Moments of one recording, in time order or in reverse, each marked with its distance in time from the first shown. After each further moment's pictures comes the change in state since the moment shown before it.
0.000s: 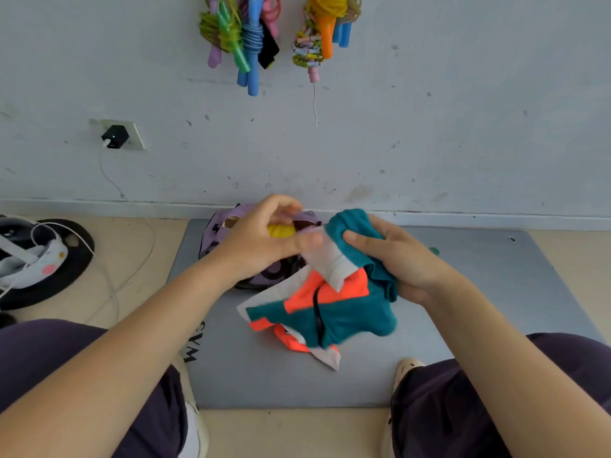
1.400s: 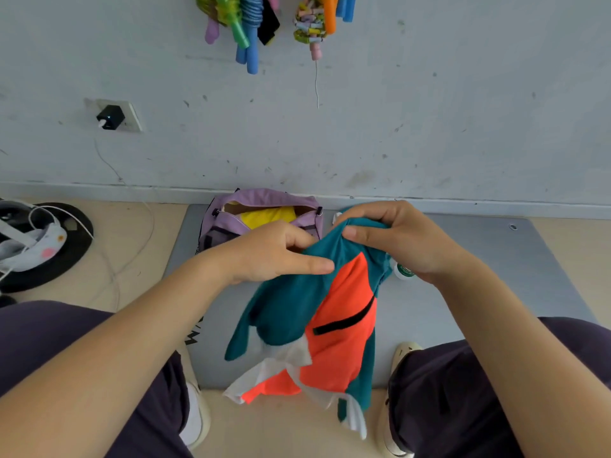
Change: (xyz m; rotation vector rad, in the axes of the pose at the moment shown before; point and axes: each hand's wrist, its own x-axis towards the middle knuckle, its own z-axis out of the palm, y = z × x) left_hand -0.012 -0.002 0.009 0.068 -0.501 -0.064; right_hand -0.006 -0.008 -0.005 -0.471 -0.118 -0.250
